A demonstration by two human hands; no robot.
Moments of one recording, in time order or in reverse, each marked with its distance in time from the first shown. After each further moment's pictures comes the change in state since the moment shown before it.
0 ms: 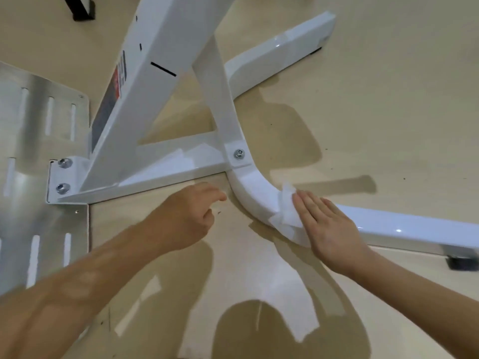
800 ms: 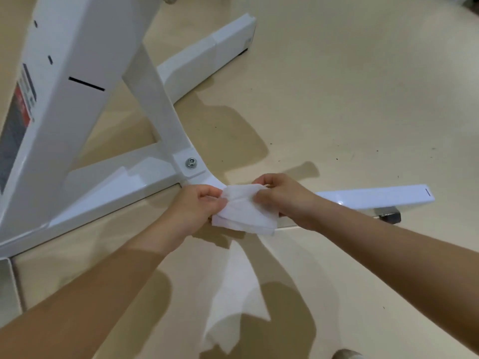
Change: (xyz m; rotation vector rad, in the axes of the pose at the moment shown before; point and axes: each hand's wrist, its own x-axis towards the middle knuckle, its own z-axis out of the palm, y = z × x) left_hand 0.060 0.035 0.030 -0.948 -0.212 -0.322; right_hand 0.052 -0.012 -0.077 1.237 -0.260 0.823
